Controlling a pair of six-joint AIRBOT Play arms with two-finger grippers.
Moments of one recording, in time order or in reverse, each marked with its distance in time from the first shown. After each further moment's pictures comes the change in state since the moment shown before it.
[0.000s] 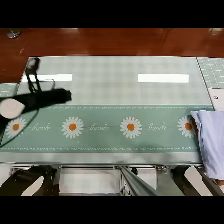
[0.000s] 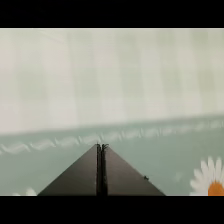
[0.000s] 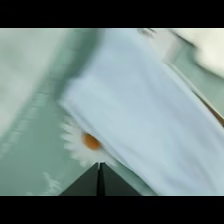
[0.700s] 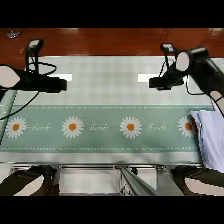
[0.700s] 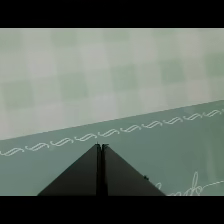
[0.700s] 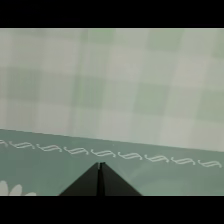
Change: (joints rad) left arm 0.025 -0.234 0.253 0.139 -0.274 0.066; right arm 0.989 -0.449 -0.122 -0.242 -0.402 0.131
